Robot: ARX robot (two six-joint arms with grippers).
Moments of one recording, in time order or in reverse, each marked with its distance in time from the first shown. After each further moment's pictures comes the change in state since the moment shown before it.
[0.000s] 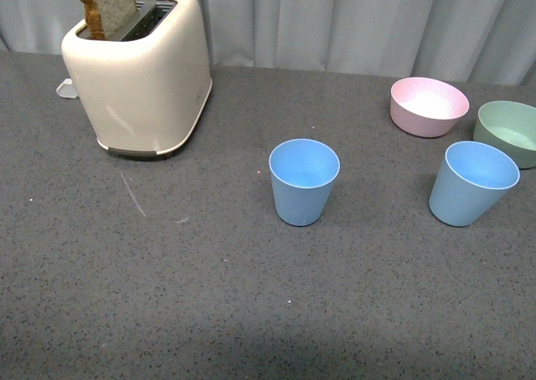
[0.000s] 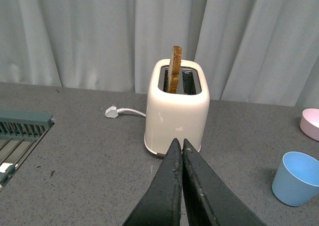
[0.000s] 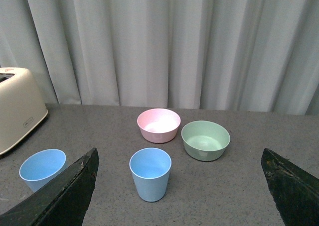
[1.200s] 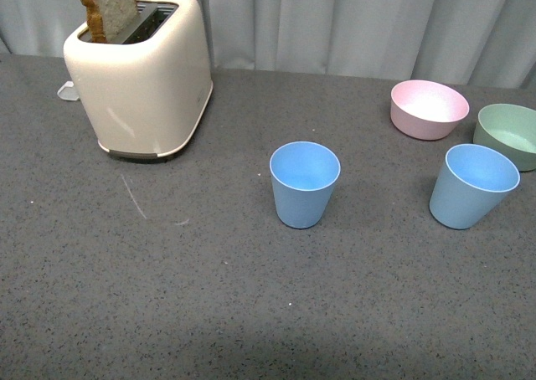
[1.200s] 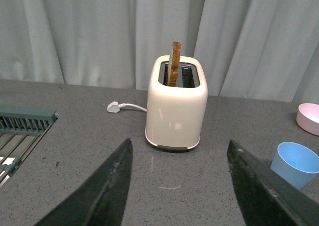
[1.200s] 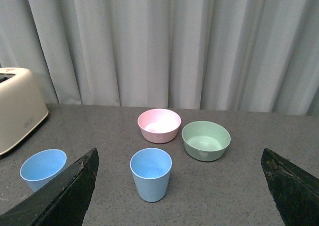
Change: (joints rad) left arm 0.000 -0.359 0.000 -0.364 0.000 0.000; right arm 0.000 0.000 0.000 0.000 0.000 0.000
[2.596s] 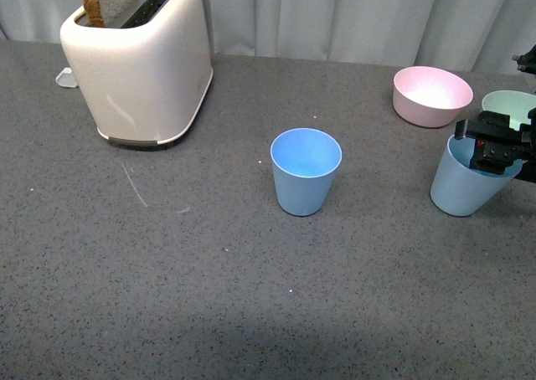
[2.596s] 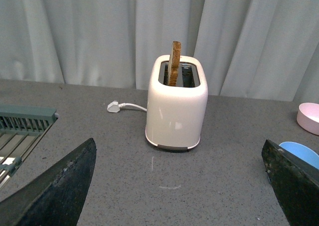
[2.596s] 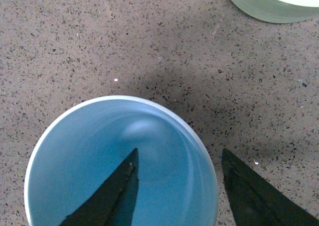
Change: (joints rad) left arm 0.000 0.000 0.000 0.000 0.000 0.001; right arm 0.026 2.007 0.974 0.053 0.032 0.243
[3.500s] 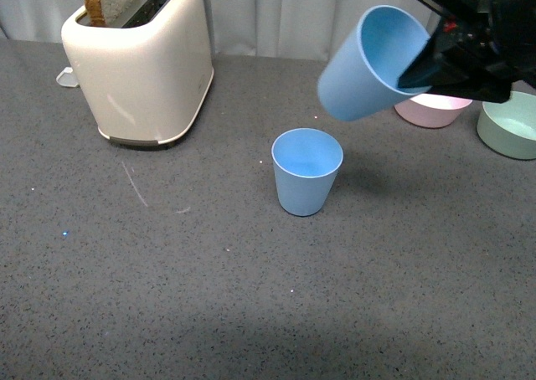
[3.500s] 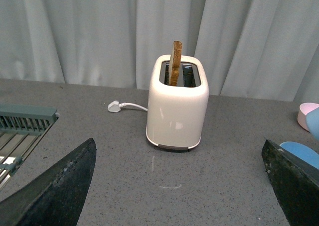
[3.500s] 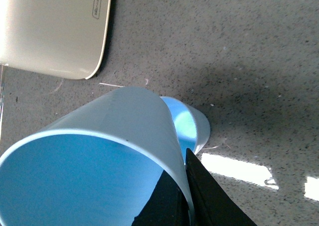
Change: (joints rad) left arm 0.000 0.000 0.000 0.000 0.000 0.000; right arm 0.226 -0.227 0.093 -0.192 -0.348 0.210
